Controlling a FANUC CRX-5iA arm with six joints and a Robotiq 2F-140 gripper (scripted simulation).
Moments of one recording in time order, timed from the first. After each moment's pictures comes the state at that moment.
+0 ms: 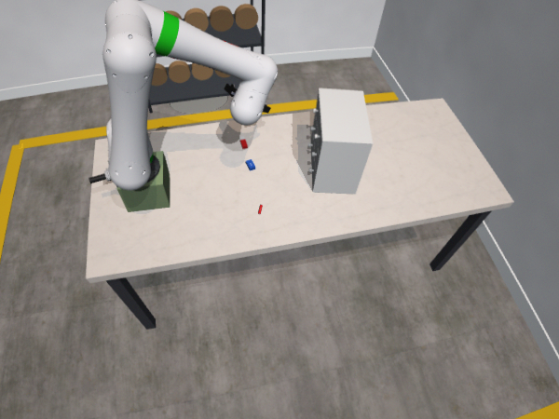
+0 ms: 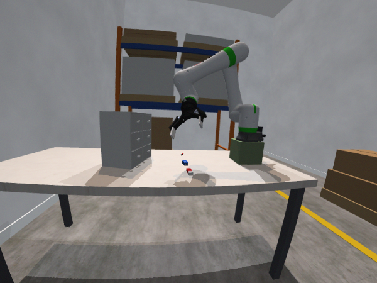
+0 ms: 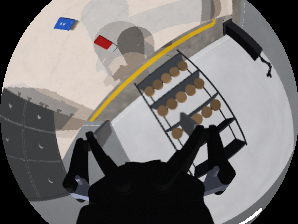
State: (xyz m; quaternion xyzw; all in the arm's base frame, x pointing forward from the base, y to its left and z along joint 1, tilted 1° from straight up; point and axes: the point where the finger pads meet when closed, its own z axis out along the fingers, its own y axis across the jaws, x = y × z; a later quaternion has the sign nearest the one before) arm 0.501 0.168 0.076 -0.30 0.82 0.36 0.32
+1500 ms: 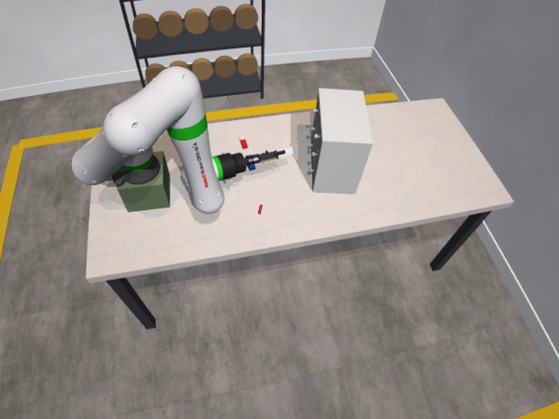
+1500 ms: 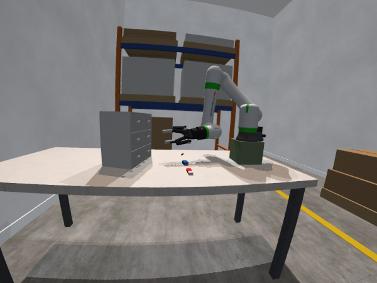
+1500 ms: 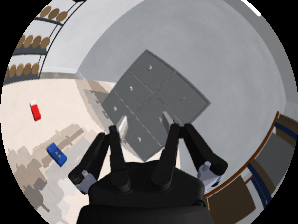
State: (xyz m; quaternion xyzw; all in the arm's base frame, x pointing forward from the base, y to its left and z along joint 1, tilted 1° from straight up) arm 0.532 -0.124 0.013 0.67 0.31 0.62 0.26
